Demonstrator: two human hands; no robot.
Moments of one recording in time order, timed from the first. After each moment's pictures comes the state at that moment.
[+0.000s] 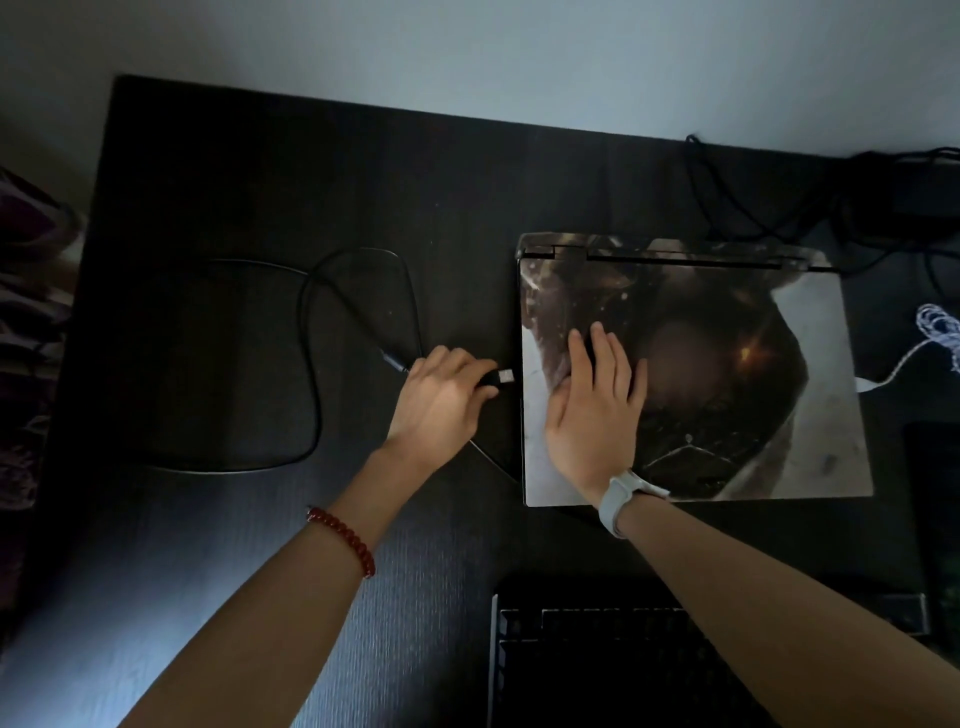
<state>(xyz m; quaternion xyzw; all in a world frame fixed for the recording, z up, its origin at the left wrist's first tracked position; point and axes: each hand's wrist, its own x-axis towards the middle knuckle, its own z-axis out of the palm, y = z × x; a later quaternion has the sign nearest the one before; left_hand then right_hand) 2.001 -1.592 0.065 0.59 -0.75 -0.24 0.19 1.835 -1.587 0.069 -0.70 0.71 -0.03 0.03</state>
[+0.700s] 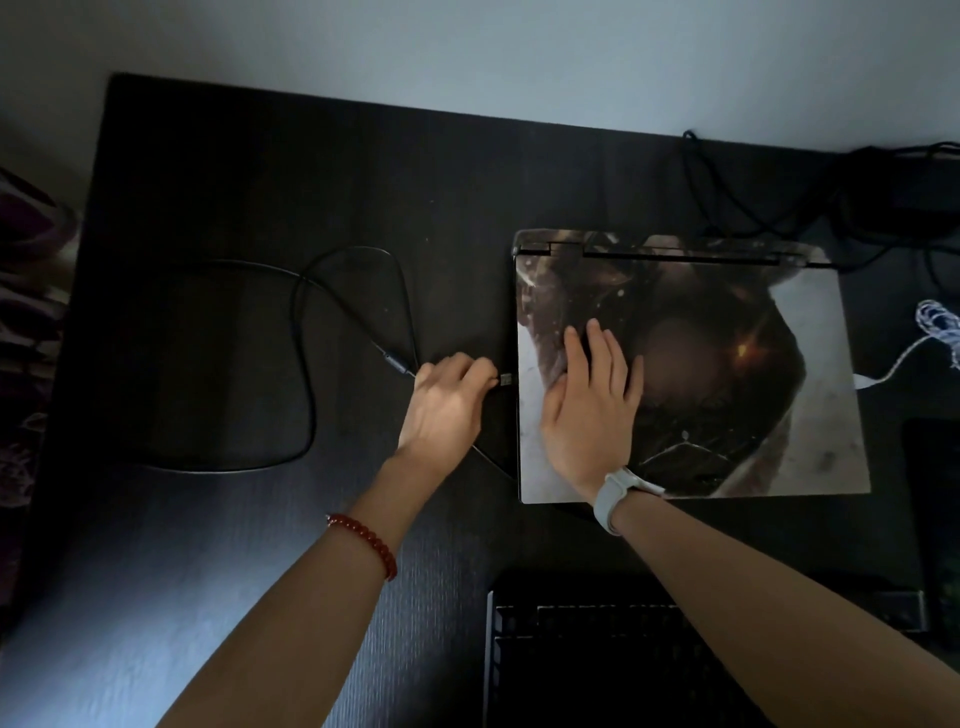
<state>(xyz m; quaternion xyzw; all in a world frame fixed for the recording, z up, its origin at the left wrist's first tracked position) 1.984 -1.585 0.056 0.61 -0.73 -0.21 0.23 1.834 -1.587 0.067 -0.70 0.71 -0.04 0.04</state>
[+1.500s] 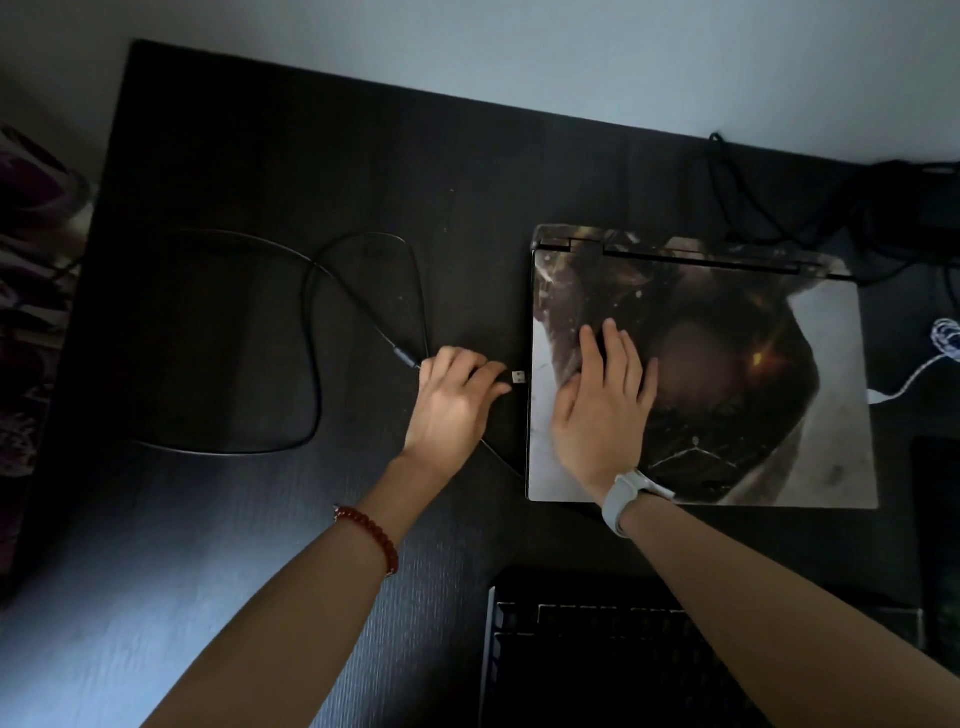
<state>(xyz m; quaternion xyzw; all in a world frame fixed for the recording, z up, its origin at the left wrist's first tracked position) 1.986 -1.576 0.036 0.61 -0.72 -0.13 0.29 1.835 -1.586 0.066 -0.69 0.72 -0.05 0.04</state>
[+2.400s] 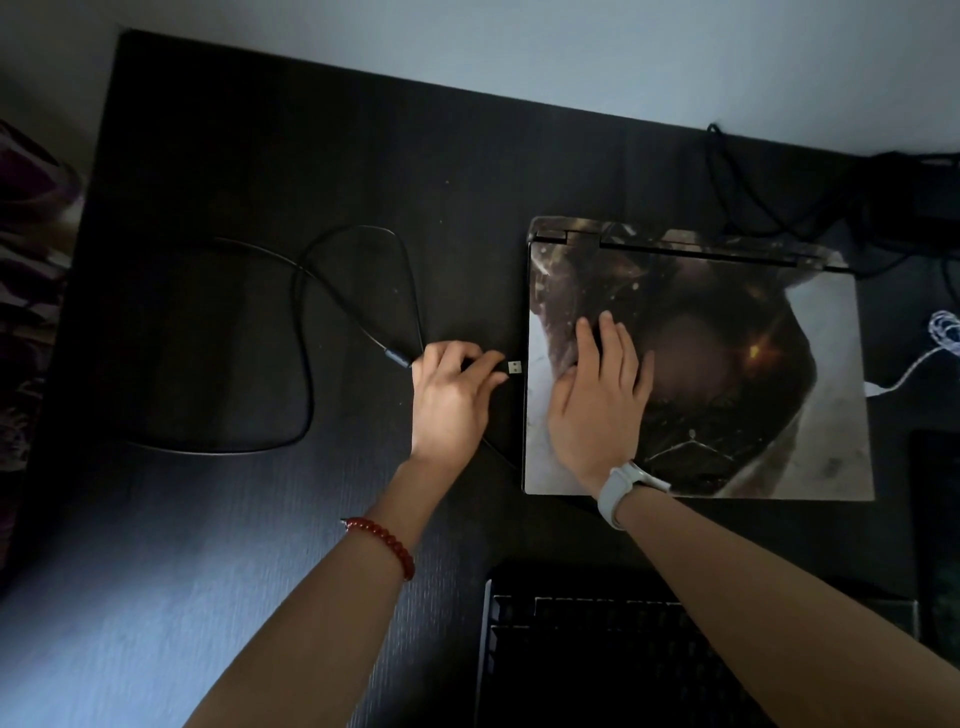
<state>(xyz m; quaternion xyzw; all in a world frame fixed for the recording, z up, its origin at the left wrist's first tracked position) 1.976 -1.573 0.041 0.68 -0.66 -0.17 0.28 1.834 -1.587 0.061 -0.70 0.71 -0.05 0.03</state>
